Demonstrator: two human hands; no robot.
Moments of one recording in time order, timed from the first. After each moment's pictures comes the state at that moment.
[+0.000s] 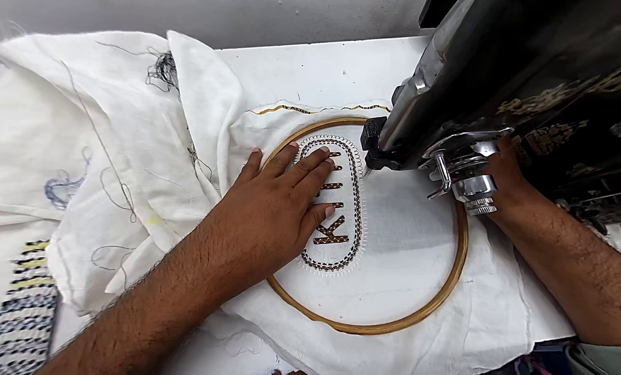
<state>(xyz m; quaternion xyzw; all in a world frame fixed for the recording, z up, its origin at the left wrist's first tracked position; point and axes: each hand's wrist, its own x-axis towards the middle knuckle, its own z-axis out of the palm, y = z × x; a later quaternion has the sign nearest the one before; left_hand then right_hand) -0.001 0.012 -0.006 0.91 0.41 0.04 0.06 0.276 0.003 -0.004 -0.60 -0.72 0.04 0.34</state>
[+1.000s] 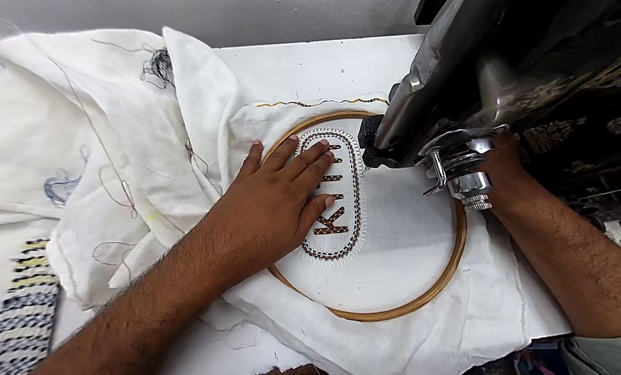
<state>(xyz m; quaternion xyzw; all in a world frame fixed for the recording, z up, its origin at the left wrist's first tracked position) 0.001 0.018 -0.012 0.91 0.41 0.07 0.05 0.281 0.010 -0.005 -0.59 -0.71 0.09 0.38</state>
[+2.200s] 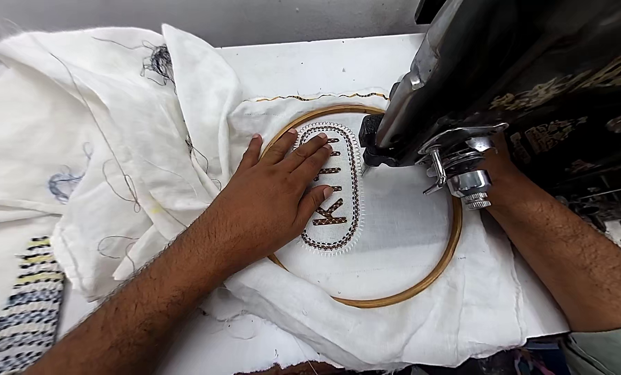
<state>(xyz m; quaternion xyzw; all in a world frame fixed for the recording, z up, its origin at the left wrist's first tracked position) 0.000 0.026 -0.015 0.91 0.41 0.08 0.06 0.281 0.018 -0.016 -0.56 -0.71 0.09 0.42</state>
